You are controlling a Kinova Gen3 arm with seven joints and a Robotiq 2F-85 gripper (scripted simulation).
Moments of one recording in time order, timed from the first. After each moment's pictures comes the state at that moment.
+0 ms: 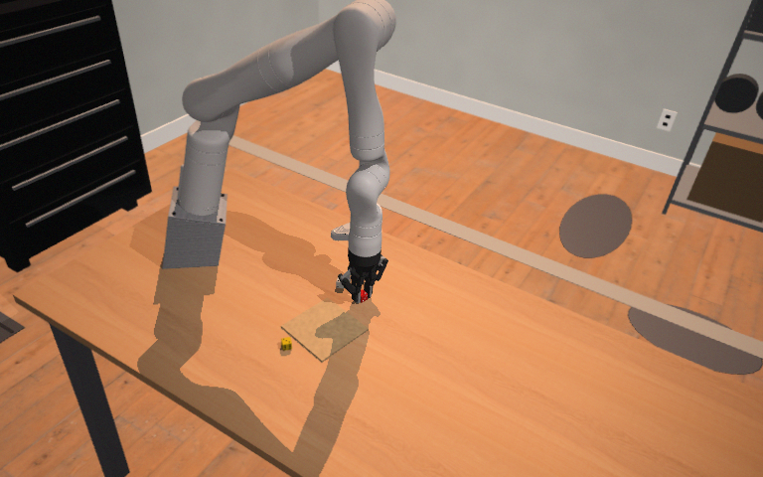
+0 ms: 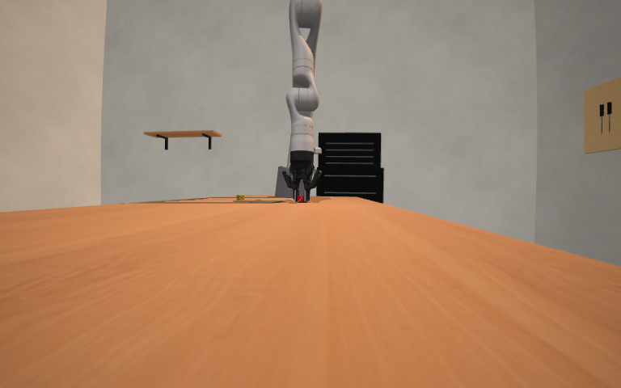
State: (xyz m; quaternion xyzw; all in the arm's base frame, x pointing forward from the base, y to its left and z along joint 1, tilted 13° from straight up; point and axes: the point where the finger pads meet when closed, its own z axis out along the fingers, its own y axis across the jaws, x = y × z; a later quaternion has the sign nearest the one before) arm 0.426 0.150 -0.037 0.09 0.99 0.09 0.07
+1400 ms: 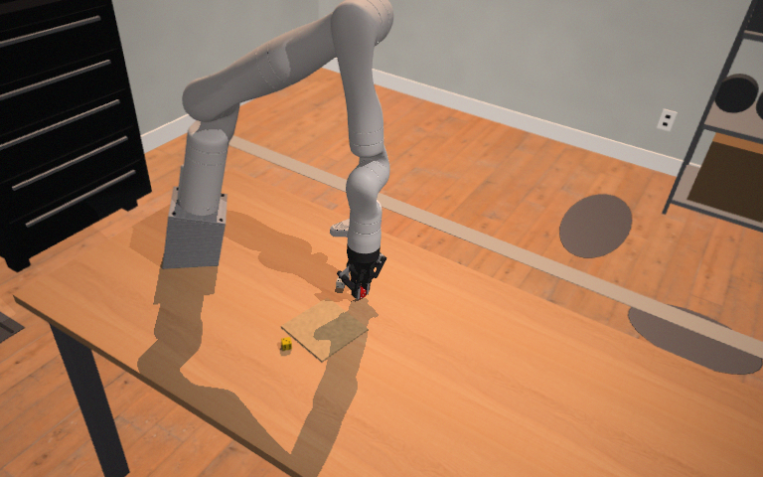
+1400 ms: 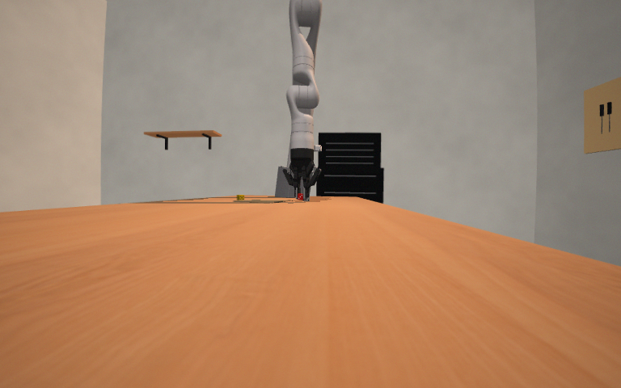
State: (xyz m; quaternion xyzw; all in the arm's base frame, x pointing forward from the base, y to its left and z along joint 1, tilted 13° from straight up) arm 0.419 0.148 -0.029 0.09 0.99 0.09 0.06
